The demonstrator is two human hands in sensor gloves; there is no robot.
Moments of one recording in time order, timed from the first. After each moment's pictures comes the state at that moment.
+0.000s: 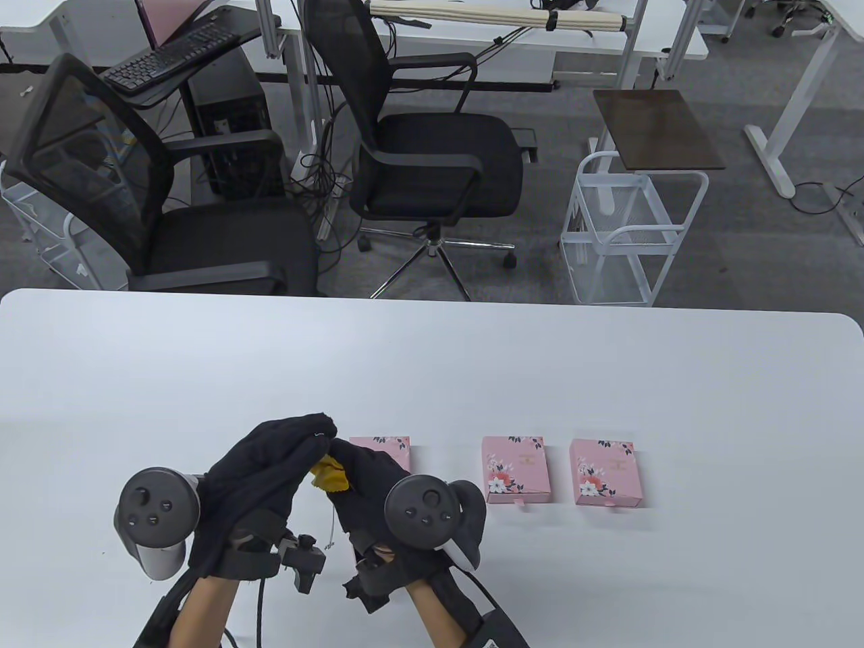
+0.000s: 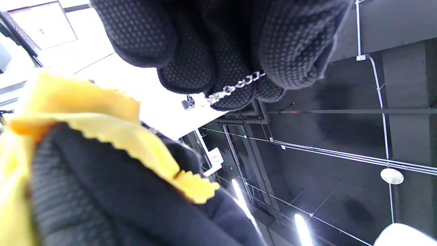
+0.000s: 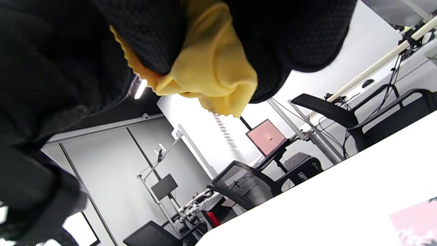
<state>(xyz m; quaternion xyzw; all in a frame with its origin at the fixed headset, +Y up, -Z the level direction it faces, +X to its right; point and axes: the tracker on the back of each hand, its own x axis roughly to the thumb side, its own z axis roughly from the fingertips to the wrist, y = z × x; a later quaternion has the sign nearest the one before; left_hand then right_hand) -0.231 -0.580 -0.267 0.21 -0.14 0.54 0.80 -0.027 -0.623 -0.285 0.23 -0.12 0.88 0.41</state>
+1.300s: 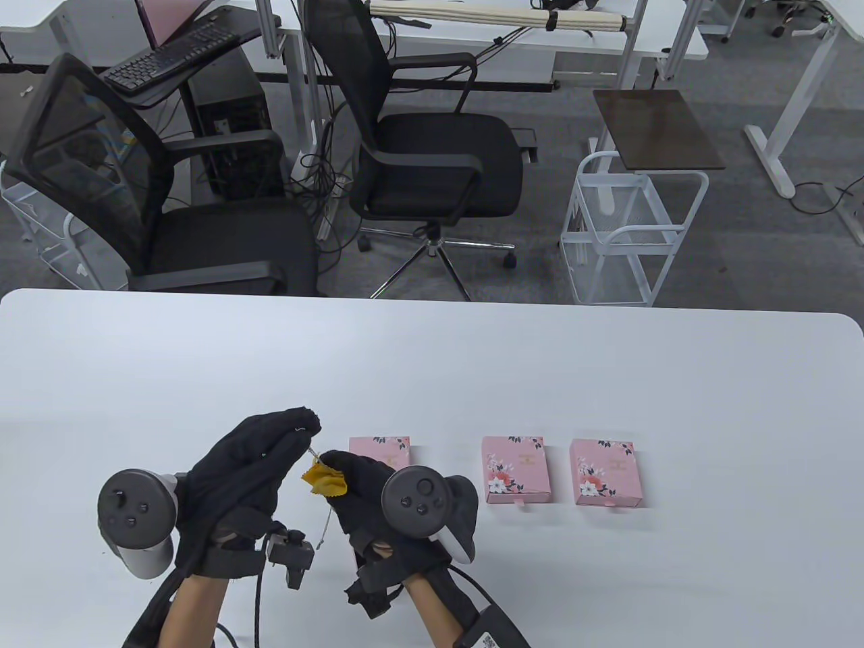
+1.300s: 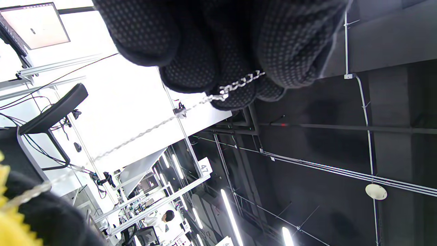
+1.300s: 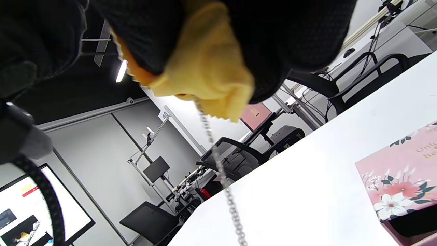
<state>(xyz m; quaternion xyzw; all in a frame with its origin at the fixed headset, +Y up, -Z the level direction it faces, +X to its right) -0.243 -0.572 -0.265 0.23 -0.15 0.56 0.78 -0.031 -0.652 -0.298 0.21 -0.06 0.88 0.43</state>
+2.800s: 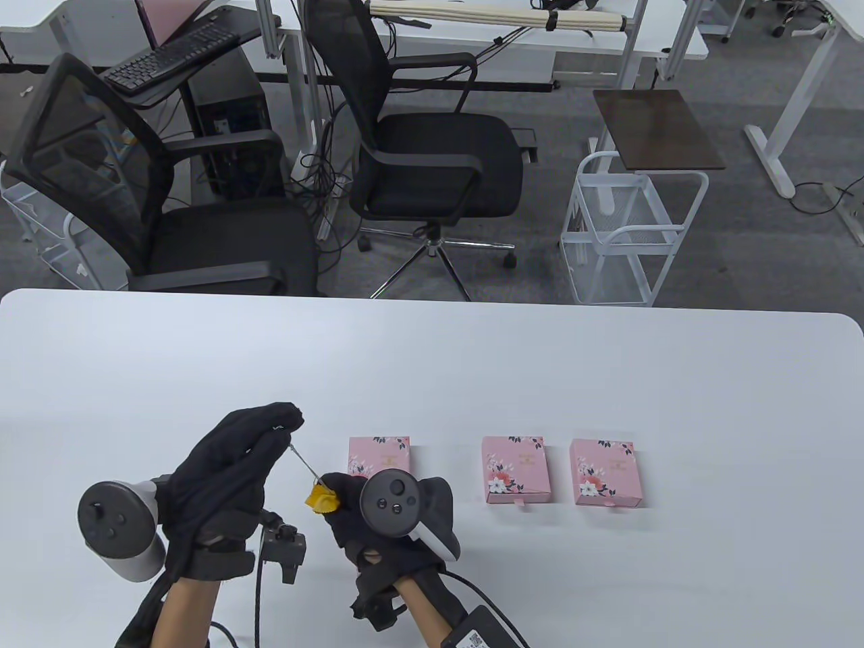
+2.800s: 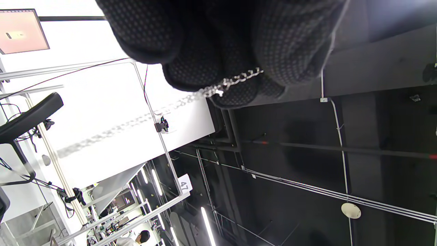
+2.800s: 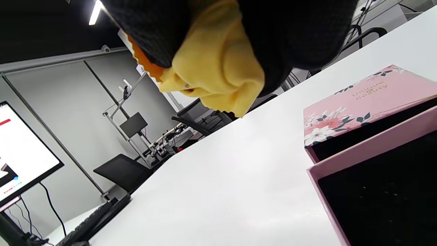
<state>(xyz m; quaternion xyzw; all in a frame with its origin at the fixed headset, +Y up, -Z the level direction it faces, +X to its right) -0.253 -0.568 -0.259 0.28 -0.16 0.58 0.75 -0.048 -0.688 -0.305 0.22 0.03 0.91 0.34</state>
